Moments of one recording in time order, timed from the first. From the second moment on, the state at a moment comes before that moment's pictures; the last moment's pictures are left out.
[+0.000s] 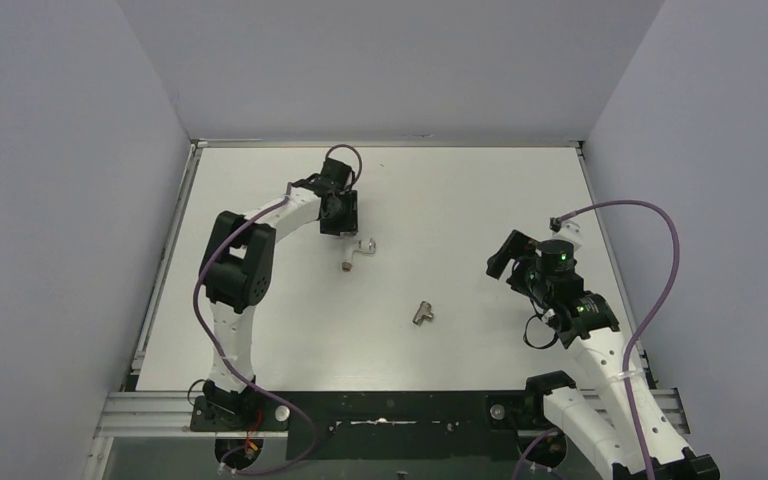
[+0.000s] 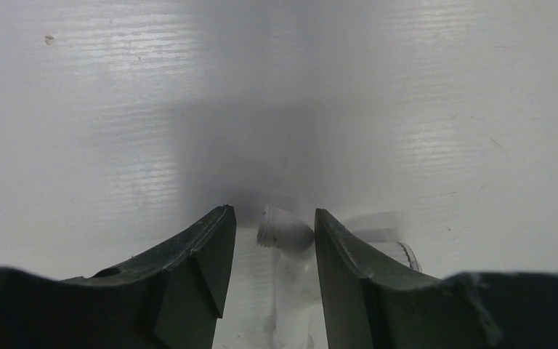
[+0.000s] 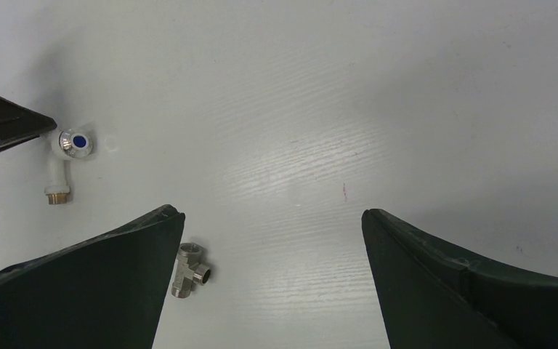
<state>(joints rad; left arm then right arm) -0.43 2.10 1.55 -0.51 -0.03 -0.42 0.22 0.76 0.67 -0.56 0.13 0.59</state>
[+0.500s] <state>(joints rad) -0.44 2.13 1.56 -0.51 -0.05 -0.46 0.22 0.74 0.67 -0.57 0.14 0.59</state>
